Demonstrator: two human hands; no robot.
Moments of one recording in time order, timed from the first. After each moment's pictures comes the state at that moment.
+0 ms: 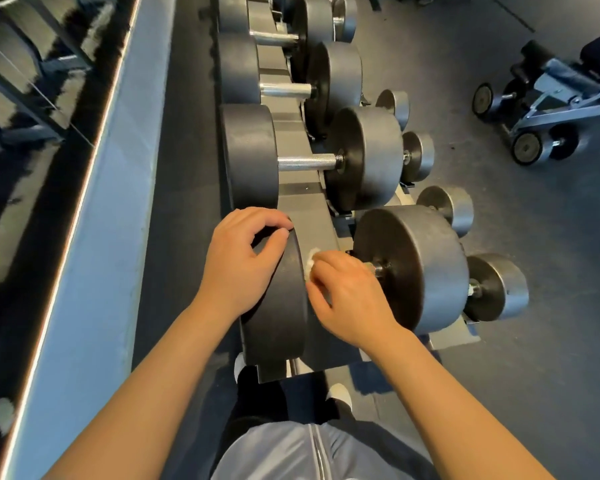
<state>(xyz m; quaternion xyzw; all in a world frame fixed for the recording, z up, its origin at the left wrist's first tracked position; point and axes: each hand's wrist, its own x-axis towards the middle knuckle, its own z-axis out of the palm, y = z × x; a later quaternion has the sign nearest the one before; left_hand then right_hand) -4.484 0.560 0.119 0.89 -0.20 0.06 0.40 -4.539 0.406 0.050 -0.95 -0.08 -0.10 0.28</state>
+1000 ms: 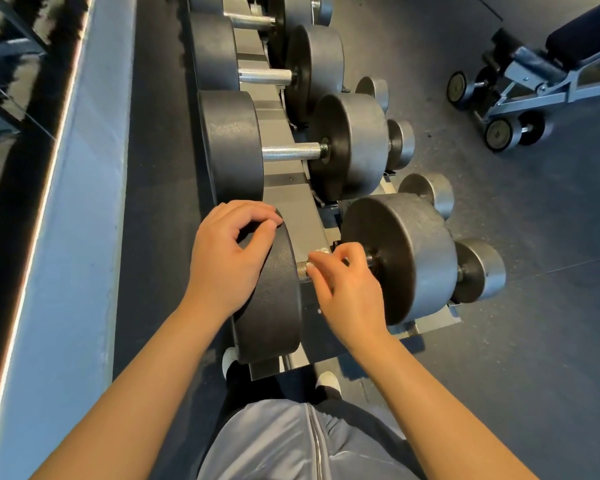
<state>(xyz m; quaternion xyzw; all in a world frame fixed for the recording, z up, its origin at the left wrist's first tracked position) -4.484 0.562 0.115 0.87 -0.19 0.06 0.45 -4.553 0.419 0.043 -0.93 0.11 -0.13 0.34</state>
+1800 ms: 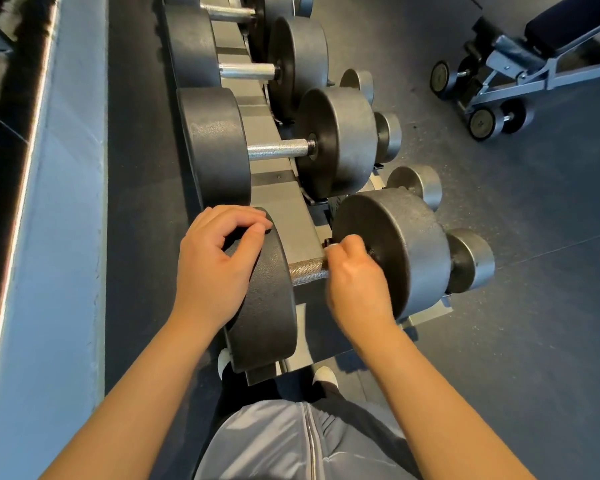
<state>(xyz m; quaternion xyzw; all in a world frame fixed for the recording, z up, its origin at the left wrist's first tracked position) -4.482 0.564 0.113 0.85 -0.20 0.06 0.49 -4.545 0.405 0.050 -0.98 0.11 -0.08 0.16</state>
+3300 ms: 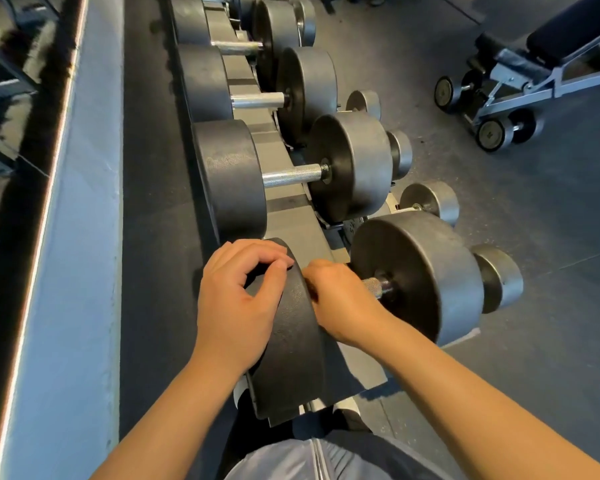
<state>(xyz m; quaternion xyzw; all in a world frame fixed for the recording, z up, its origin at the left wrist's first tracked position) -4.480 0.564 0.113 0.84 -0.22 0.06 0.49 -4.501 0.429 0.089 -0.95 0.00 0.12 0.27</state>
